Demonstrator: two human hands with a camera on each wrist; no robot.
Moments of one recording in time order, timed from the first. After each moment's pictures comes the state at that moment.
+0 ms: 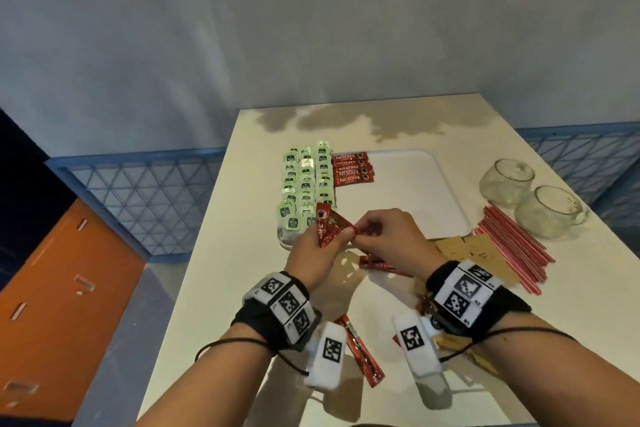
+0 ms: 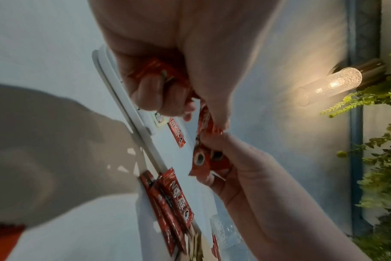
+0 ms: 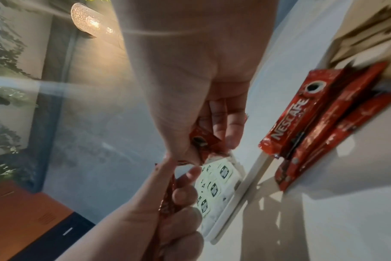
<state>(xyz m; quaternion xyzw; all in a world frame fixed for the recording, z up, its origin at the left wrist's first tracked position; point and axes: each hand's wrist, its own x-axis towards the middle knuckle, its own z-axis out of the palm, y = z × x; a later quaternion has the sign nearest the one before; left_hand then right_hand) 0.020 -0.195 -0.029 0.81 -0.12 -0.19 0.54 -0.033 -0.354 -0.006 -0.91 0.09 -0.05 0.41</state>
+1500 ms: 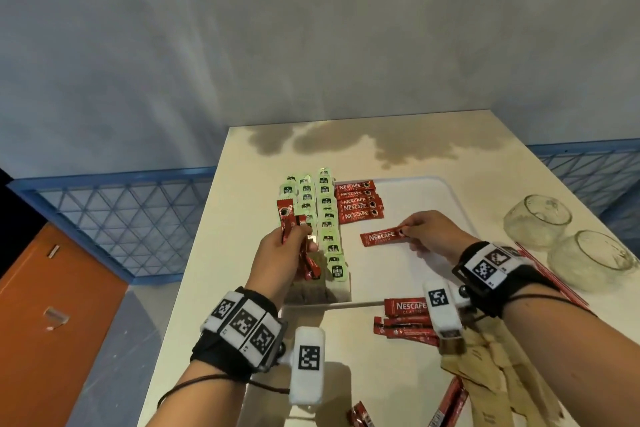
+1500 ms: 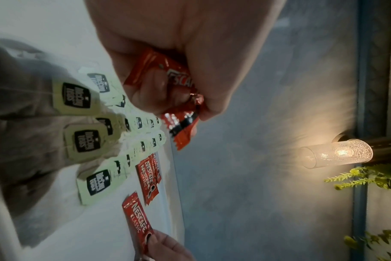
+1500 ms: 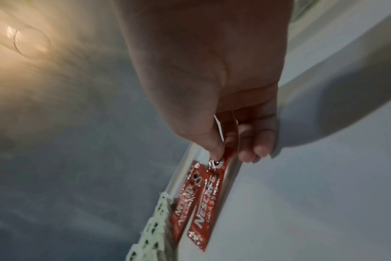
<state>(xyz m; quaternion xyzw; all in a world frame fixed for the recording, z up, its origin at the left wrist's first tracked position) 0.113 -0.192 0.007 0.69 0.01 -0.22 0.69 0.072 -0.462 -0.036 -0.79 0.29 0.05 0.54</state>
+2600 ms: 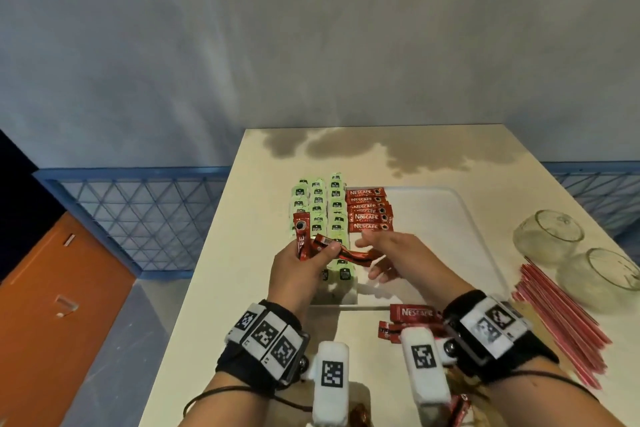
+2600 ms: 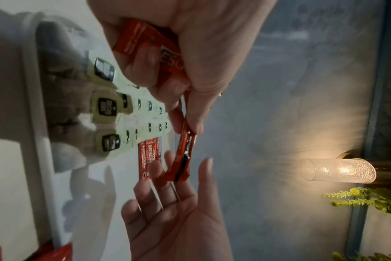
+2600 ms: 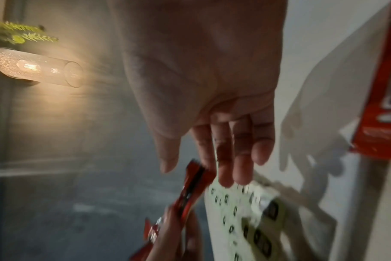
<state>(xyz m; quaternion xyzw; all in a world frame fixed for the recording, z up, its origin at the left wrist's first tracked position) 0.088 -0.195 -0.001 0.71 0.01 -0.16 0.69 0.043 -0.372 0.004 -0.74 0.18 0.06 0.64</state>
